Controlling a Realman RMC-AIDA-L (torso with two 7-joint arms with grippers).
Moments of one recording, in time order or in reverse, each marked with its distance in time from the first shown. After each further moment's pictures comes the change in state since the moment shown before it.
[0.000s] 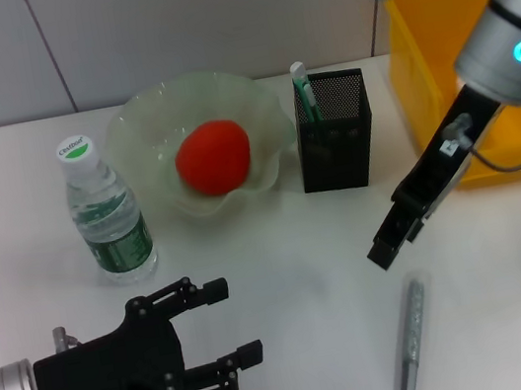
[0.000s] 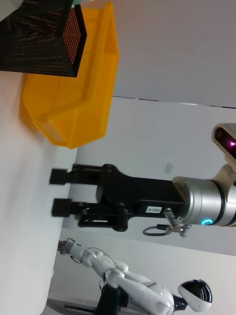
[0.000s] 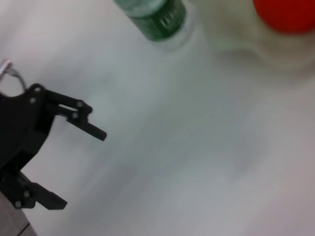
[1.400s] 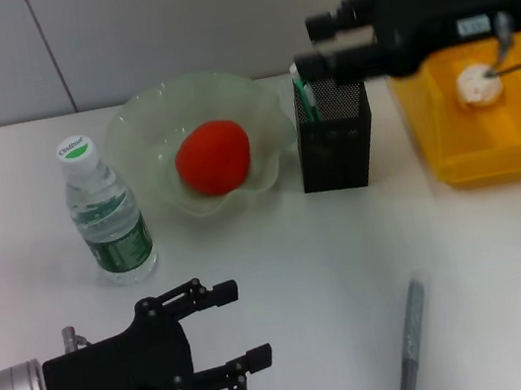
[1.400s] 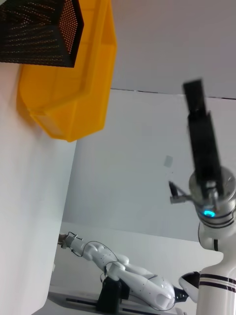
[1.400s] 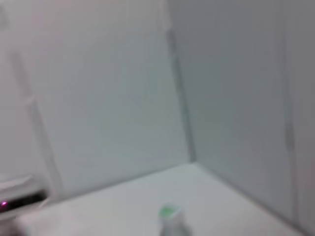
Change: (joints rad) left arm -0.014 0.000 0.009 -0.024 0.000 -0.003 0.024; right arm -0.408 -0.032 0.028 -0.181 0.831 0.317 -0.761
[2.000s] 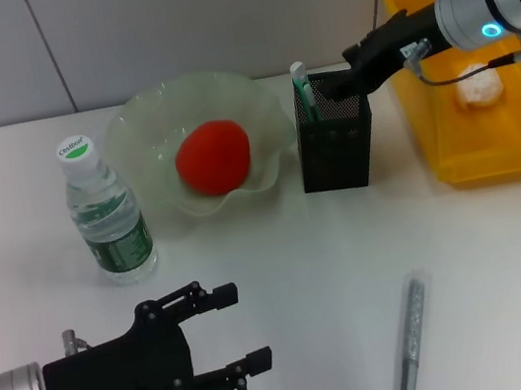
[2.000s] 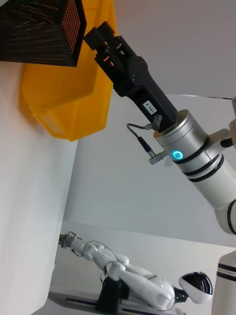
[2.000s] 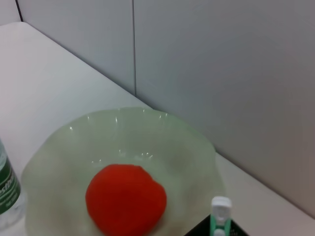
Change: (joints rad) left arm 0.004 -0.001 0.003 -0.002 0.000 -0.001 0.000; right arm 0.166 0.098 -0.097 0.040 -0.672 0.438 0.376
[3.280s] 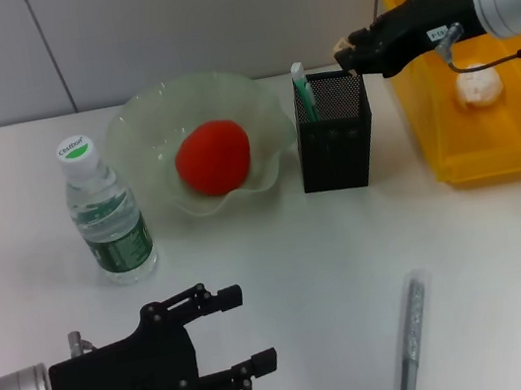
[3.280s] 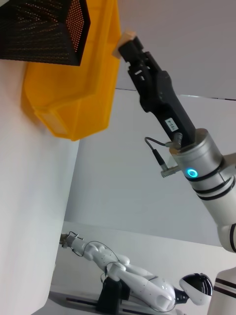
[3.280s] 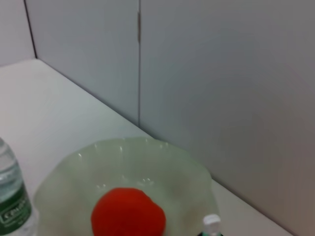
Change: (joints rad) left arm -0.004 -0.003 0.000 -0.014 0.003 -0.012 0.003; right arm -0.121 0.004 0.003 -0.180 0.107 -0.064 -0.055
